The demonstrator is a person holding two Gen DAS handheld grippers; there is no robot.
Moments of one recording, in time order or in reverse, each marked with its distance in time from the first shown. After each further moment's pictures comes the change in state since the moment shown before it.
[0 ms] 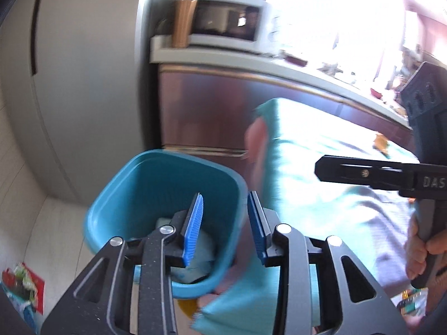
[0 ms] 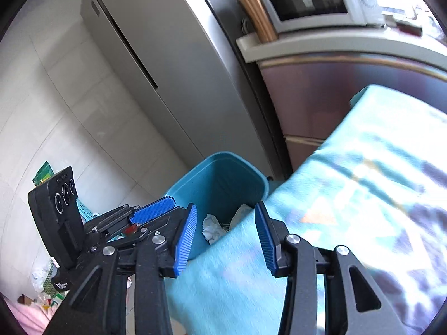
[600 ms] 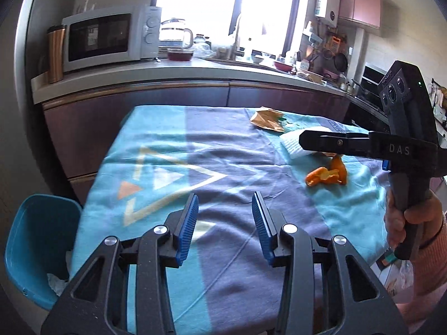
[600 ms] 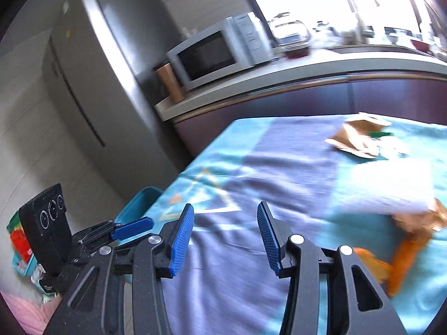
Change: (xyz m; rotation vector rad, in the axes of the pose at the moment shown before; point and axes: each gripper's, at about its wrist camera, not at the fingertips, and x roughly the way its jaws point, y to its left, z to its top) left arm 0.002 -0.196 -0.005 0.261 0.020 -0.361; right arm -0.188 -0.091 -0.077 0.197 -0.262 -0.295
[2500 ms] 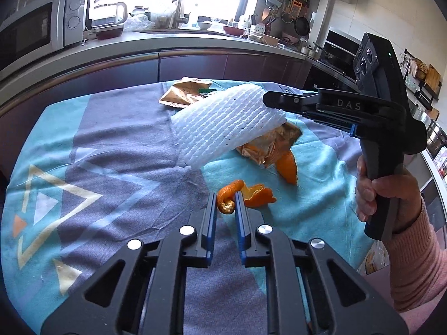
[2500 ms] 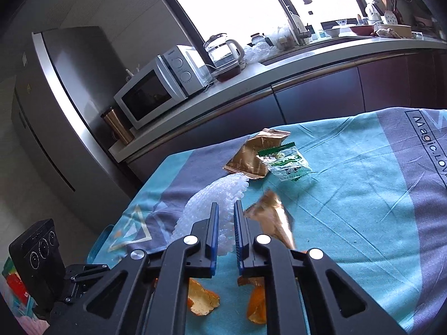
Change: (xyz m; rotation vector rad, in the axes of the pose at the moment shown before) left arm 0.093 -0.102 0.028 0.092 0.169 -0.188; right arm -0.038 -0.120 0.018 0.157 -0.109 -0.095
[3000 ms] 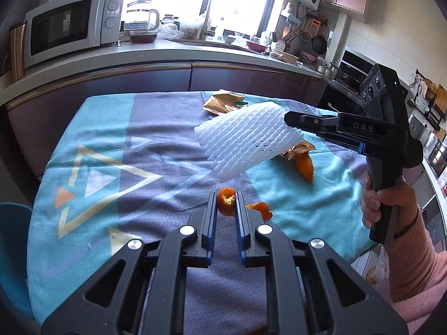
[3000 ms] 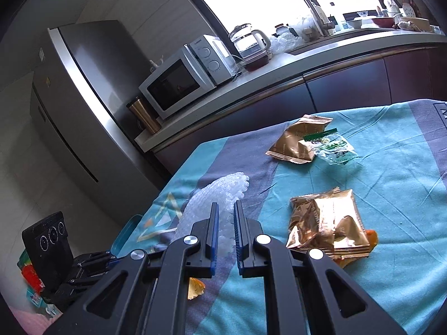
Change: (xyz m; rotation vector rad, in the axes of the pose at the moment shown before) left arm -0.065 0.044 -0.024 -0.089 -0.072 0.065; right arm 0.010 0.037 -0.015 -0.016 0.048 0.119
